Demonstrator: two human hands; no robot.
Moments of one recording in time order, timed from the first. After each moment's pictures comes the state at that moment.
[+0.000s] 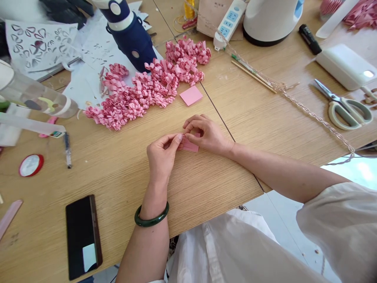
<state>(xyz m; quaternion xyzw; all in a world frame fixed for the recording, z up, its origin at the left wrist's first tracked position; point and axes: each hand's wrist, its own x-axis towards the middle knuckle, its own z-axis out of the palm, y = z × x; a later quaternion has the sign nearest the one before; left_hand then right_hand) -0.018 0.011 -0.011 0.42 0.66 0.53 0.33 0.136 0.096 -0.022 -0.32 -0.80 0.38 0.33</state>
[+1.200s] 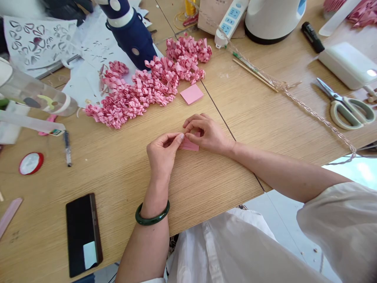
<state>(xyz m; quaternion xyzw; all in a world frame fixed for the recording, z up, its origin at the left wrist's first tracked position) -0.017 0.011 -0.012 0.41 0.66 0.54 0.32 0.136 0.096 -0.021 -0.31 -0.81 0.38 0.33</state>
